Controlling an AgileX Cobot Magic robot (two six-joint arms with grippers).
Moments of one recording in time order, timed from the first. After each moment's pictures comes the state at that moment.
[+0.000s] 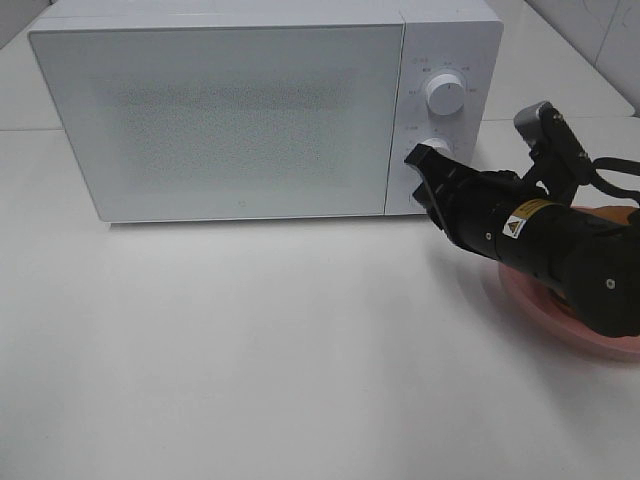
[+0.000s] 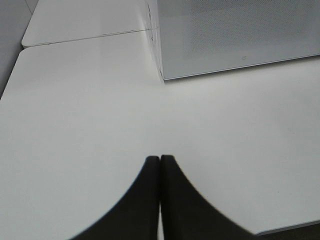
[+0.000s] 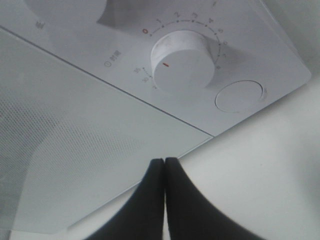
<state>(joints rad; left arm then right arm) 0.02 0.00 -0.50 -0.15 1.04 0.23 0.47 1.81 -0.53 0.10 -0.87 0.81</state>
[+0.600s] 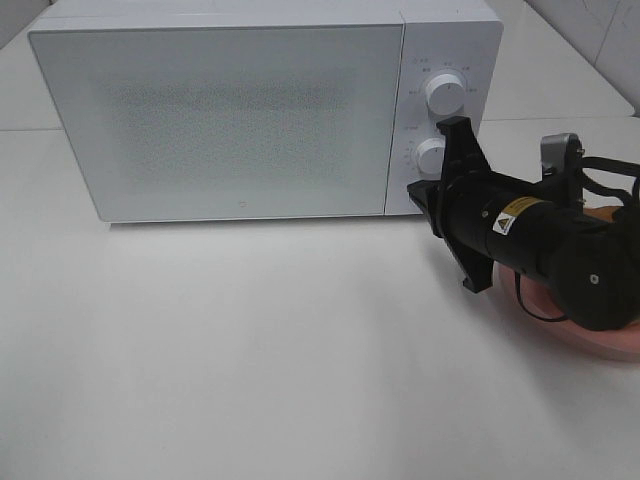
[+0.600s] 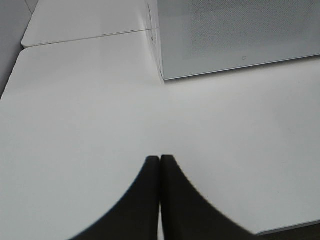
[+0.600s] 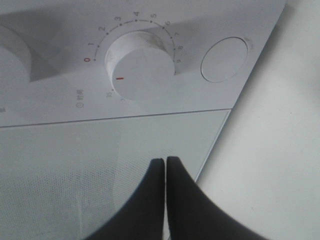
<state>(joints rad) 0.02 0.00 -0.50 -0.15 1.04 0.23 0.47 1.85 -0.56 0.10 -0.89 1.37</state>
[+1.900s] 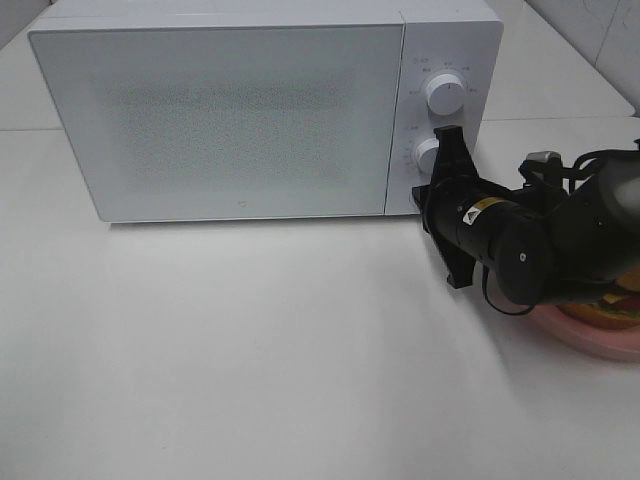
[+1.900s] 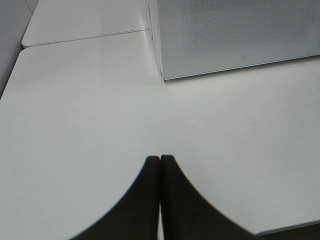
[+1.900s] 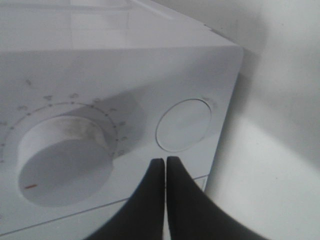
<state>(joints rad) 0.02 0.00 -0.50 -0.15 1.04 0.23 0.47 2.04 -0.72 0.31 -0.89 1.34</state>
